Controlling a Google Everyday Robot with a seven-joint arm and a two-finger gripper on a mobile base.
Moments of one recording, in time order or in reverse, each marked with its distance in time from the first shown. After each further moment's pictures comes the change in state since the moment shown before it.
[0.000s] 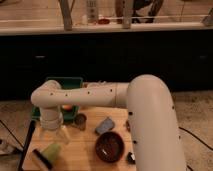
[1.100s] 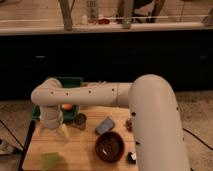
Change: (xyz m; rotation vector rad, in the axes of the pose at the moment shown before) arm 0.000 -0.002 -0.011 0.032 0.017 -0.009
